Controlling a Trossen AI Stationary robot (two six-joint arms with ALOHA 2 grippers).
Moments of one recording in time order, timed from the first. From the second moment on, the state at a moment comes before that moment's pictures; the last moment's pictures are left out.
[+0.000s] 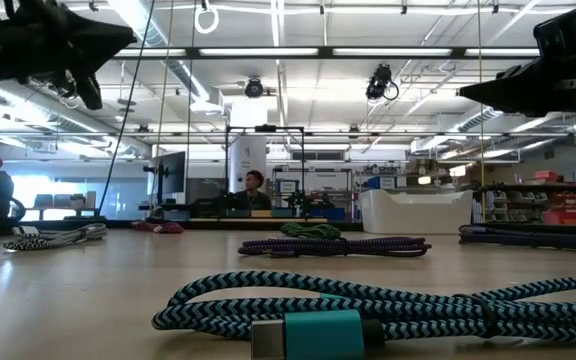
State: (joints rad) left arm 0.07 0.03 0.01 0.41 -0.23 -0.47; right arm -0.07 0.01 0.01 0.04 0.06 -0.33
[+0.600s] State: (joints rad) left arm 0.13 0.66 0.56 -0.09 -0.40 -0.60; right arm -0.09 0.01 0.01 0.58 0.35 -0.41
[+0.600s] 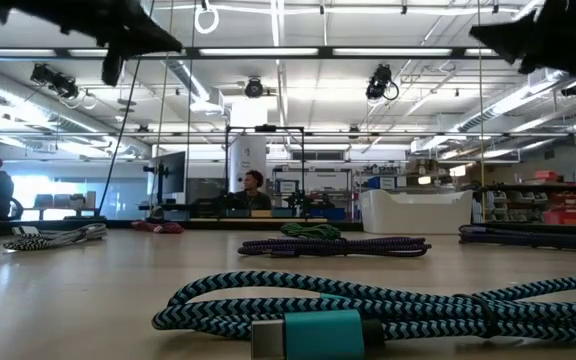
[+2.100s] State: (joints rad) left arm 0.89 1.85 1.02 -0.57 -0.19 -0.95; right arm -0.09 0.31 0.52 -0.17 0.55 0.71
